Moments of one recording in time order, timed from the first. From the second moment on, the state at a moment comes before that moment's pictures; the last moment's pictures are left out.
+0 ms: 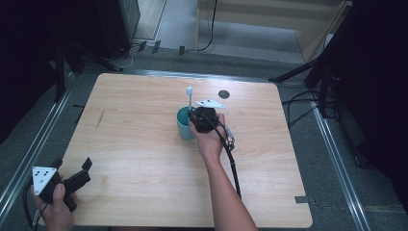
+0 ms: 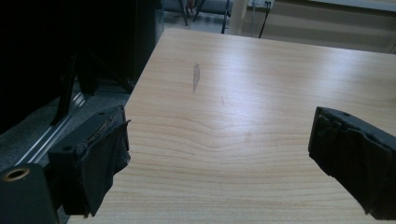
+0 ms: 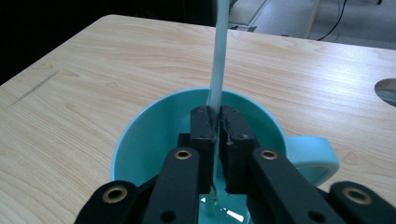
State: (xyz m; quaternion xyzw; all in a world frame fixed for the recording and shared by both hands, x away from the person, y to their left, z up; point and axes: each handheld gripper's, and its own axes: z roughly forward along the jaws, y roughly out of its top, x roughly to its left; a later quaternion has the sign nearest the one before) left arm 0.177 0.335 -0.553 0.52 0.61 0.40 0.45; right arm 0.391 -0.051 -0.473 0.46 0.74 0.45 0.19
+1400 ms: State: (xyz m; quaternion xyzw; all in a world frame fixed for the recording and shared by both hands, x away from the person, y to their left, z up) left arm 0.177 0.333 -0.552 0.52 0.60 0.40 0.44; right arm 0.294 -0.219 -0.485 0.49 0.66 0.48 0.29
